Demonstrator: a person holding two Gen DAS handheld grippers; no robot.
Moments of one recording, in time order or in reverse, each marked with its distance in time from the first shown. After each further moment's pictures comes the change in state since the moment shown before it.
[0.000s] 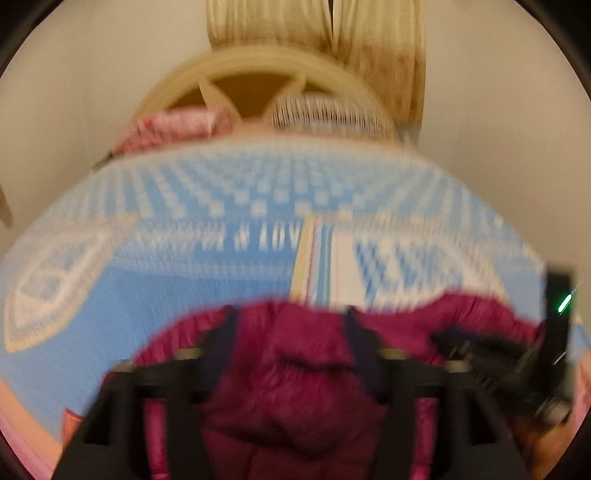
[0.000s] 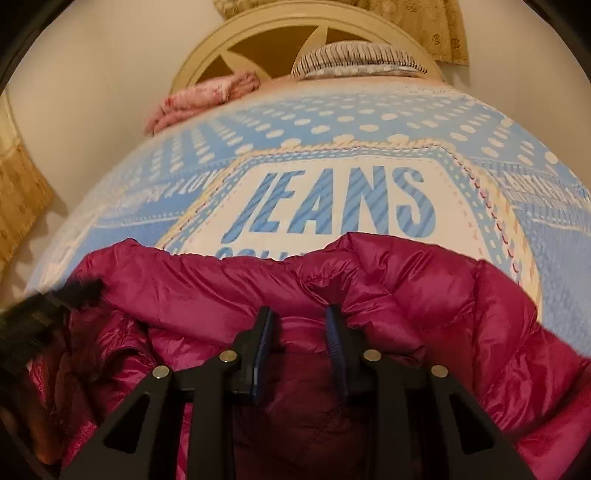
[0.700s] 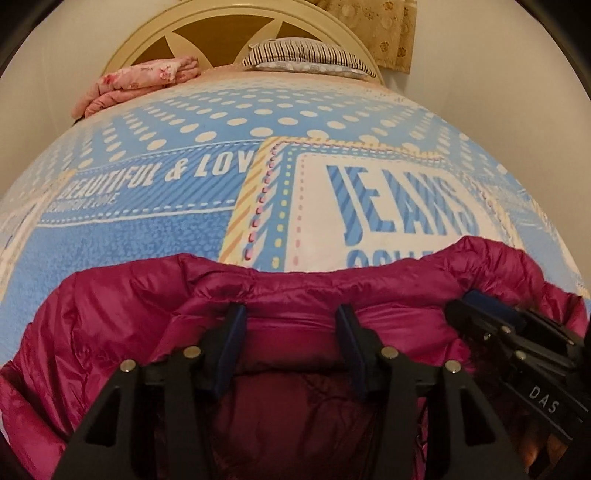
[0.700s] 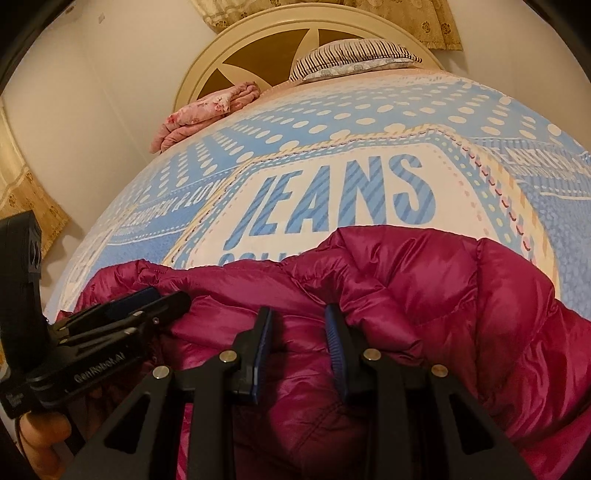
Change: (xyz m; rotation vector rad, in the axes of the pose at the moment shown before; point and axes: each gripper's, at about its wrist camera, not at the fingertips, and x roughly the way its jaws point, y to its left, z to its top) left arm 0.095 -0.032 -0.035 0.047 0.263 -0.061; right arm 0.002 -0.010 -0.003 0.053 -0.006 0.055
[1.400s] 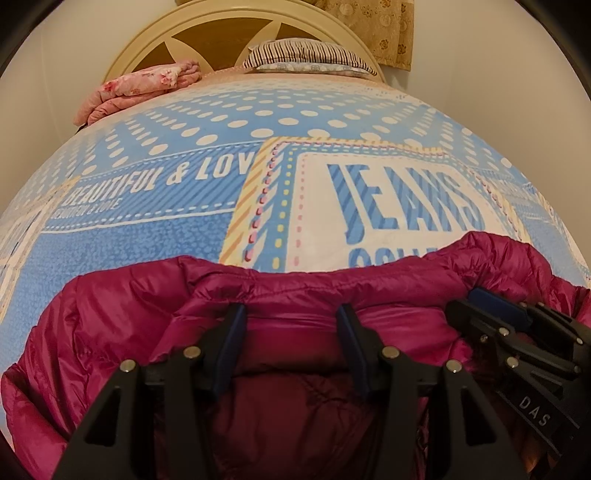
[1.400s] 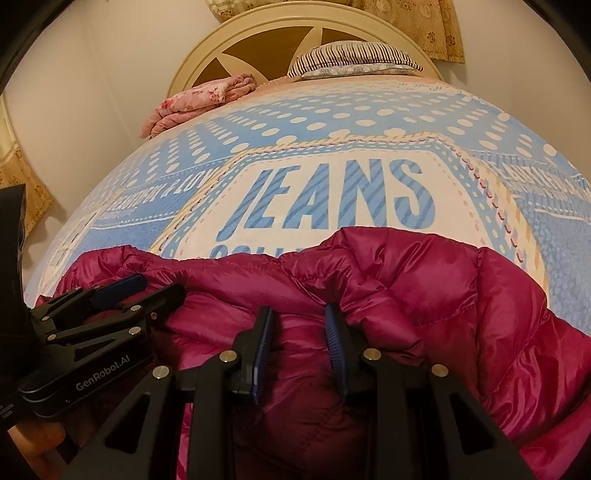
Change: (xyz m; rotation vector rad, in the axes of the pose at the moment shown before) left arm 0.002 -0.003 -0.001 0.022 -0.004 0.031; right arm 0.005 0.011 0.000 -0.058 0.014 -0.081
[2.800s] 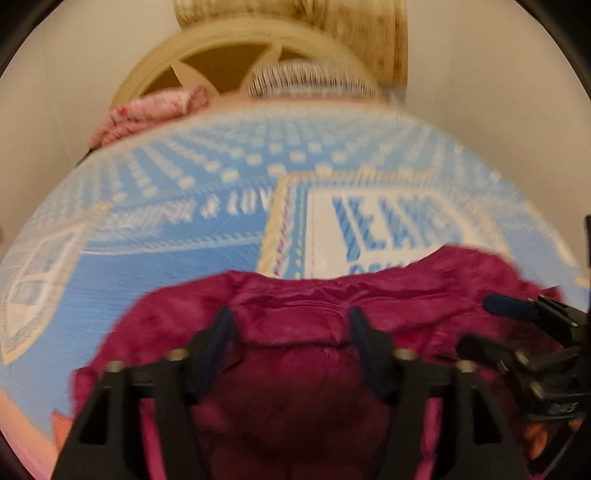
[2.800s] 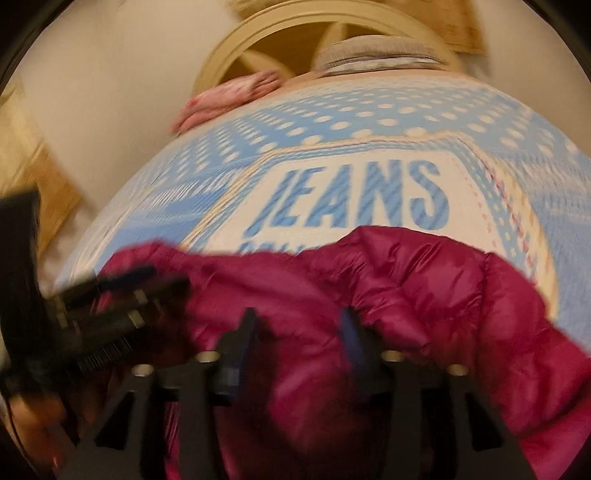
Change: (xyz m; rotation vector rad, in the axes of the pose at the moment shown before) left arm -0.081 0.018 -0.004 0.017 -0.114 0.009; right arm -0.037 -0.007 0.004 -0.054 0.031 0.164
